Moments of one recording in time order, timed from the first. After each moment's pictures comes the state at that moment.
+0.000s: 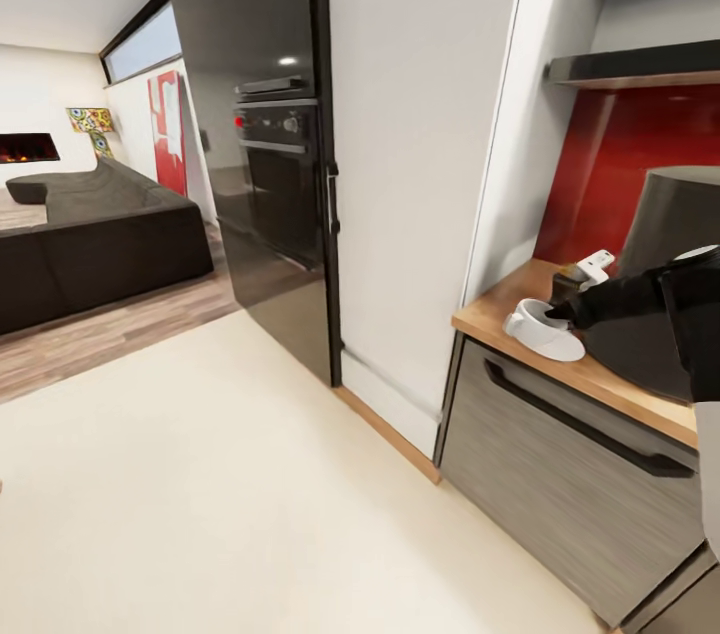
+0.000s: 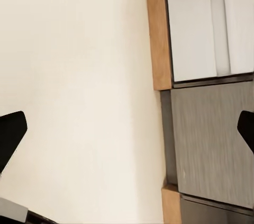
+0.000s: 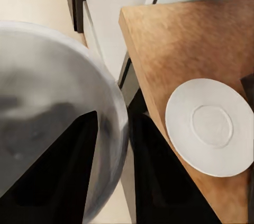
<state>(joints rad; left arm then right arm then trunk) 0.24 0.18 0.60 -0.49 0.62 0.08 -1.10 -1.02 -0.41 -0.10 -1.30 0.82 0.90 1.42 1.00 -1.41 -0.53</state>
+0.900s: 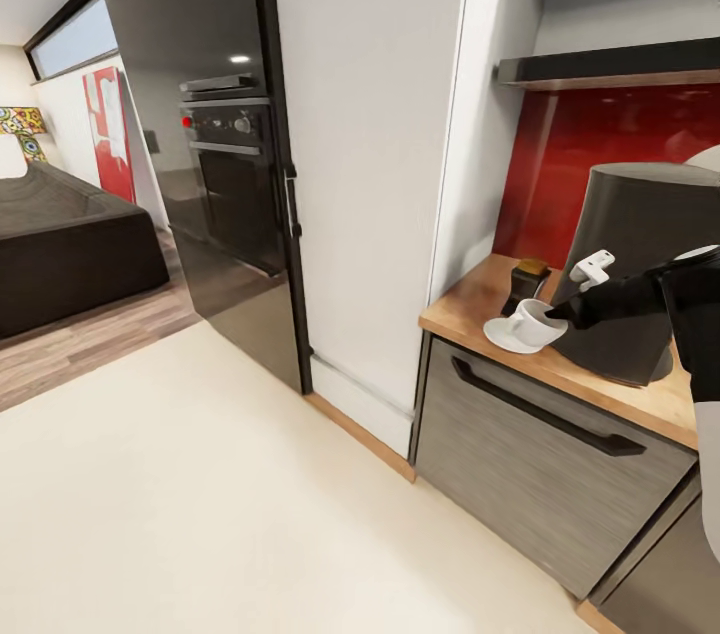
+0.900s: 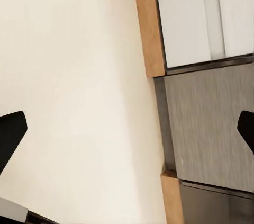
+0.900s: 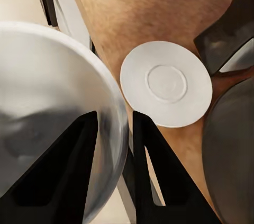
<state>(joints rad) 0.24 0.18 0.60 -0.49 0.62 0.08 -1.10 -1.02 -0.41 -0.10 -1.30 0.82 0.90 1.42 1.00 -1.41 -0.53</state>
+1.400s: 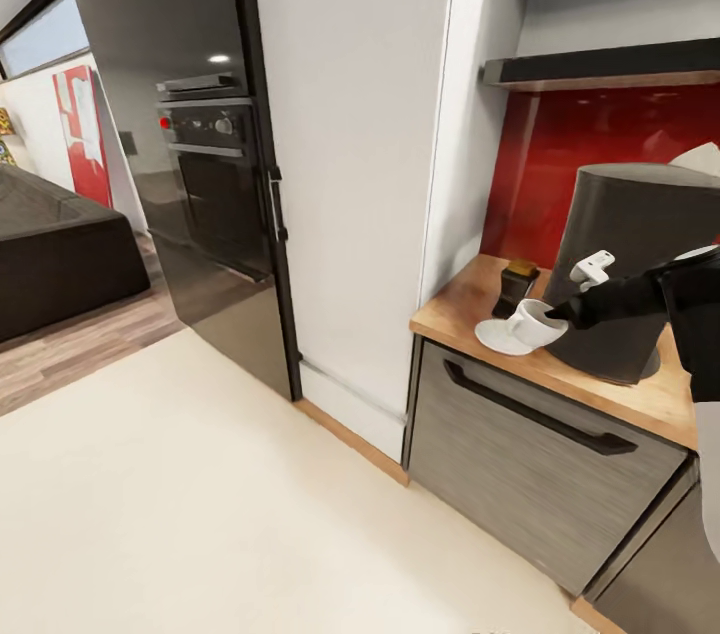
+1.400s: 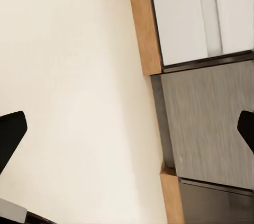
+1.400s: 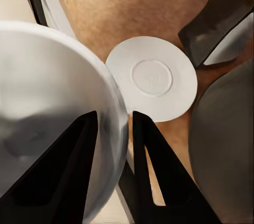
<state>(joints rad) 0.24 0.18 0.60 -0.49 0.62 0.08 -1.10 -1.02 -0.41 -0.10 -1.29 0.82 0.90 1.42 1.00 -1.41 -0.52</state>
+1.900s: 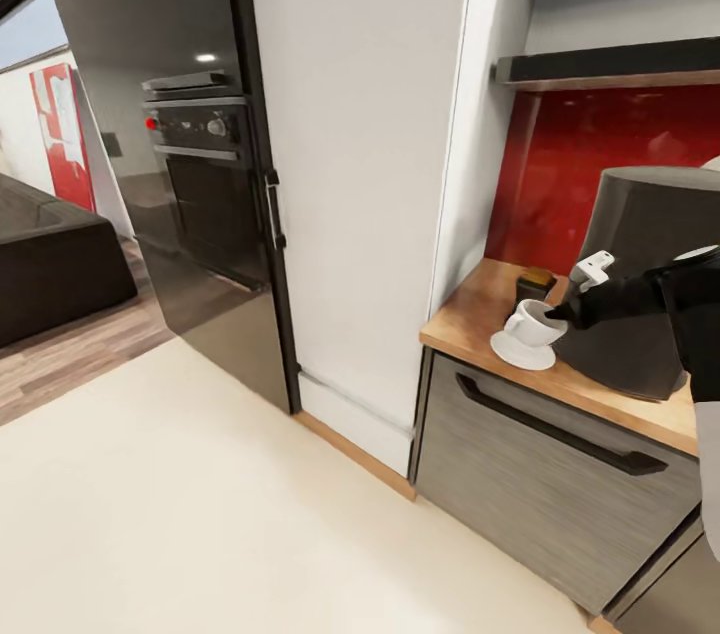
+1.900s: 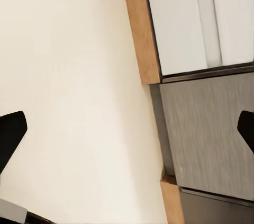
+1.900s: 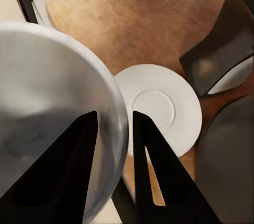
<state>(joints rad) 0.24 0.18 0.60 -0.49 0.62 0.08 -1.10 -1.02 -0.41 -0.10 -1.29 0.82 0.90 1.42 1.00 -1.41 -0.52</state>
